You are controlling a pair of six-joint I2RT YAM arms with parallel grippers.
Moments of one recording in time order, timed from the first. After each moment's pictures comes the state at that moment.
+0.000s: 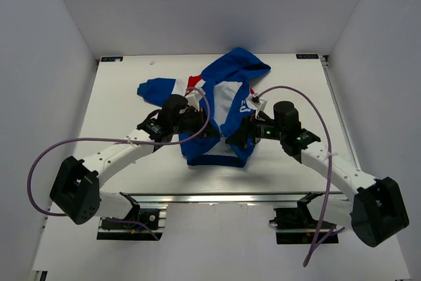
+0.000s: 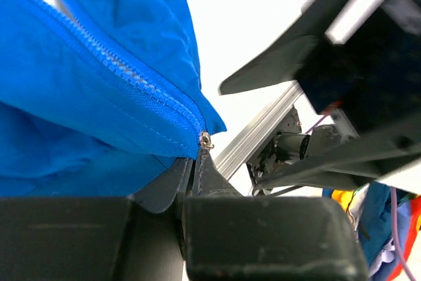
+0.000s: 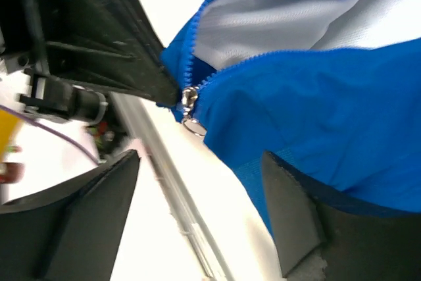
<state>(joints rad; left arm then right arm) -0.65 1.33 0.91 -0.10 0.42 -0.69 0.51 1.15 0.68 0.04 -0.69 0.40</state>
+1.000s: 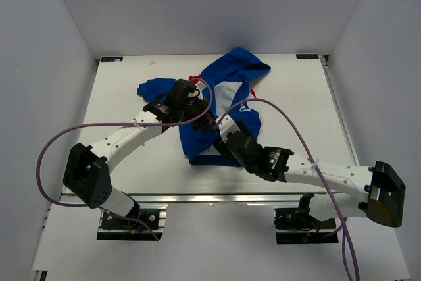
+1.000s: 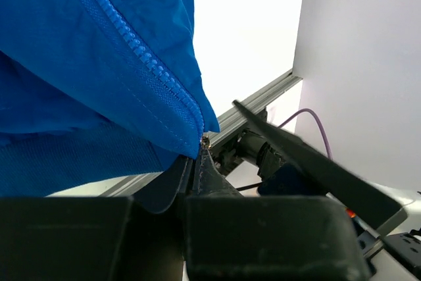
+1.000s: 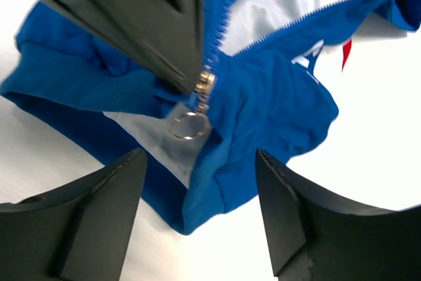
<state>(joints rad) -0.64 1.49 1.20 -0.45 0.43 -0.88 1.16 1.19 0.81 -0.20 0.59 -0.03</state>
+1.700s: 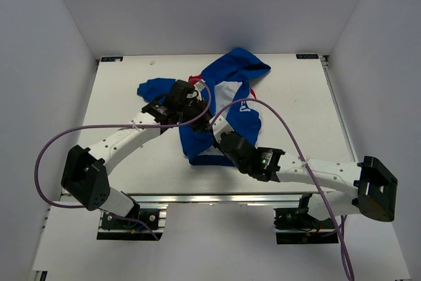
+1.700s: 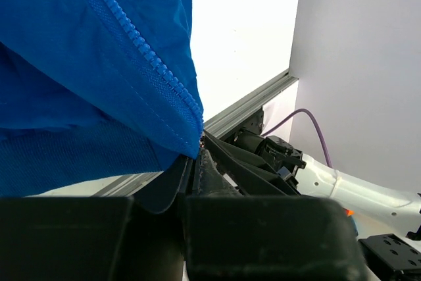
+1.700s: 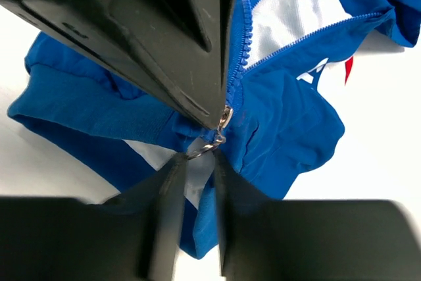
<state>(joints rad) -0.64 1.47 1.19 -0.44 0.43 -0.90 1.19 1.27 0.82 -0.10 0.63 -0.05</state>
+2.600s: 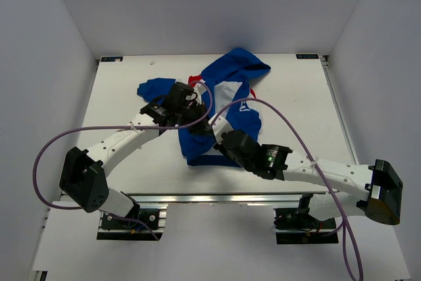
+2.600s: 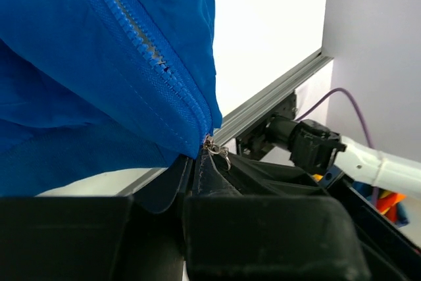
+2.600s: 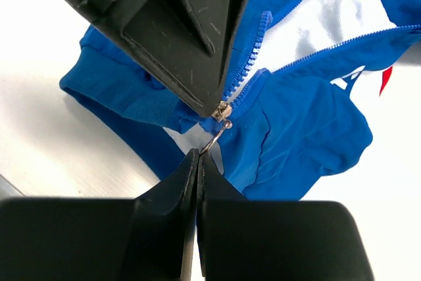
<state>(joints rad) -0.64 1.45 1.17 -0.50 0.43 -0.76 1.19 1.22 0.89 -0.24 0.47 -0.03</state>
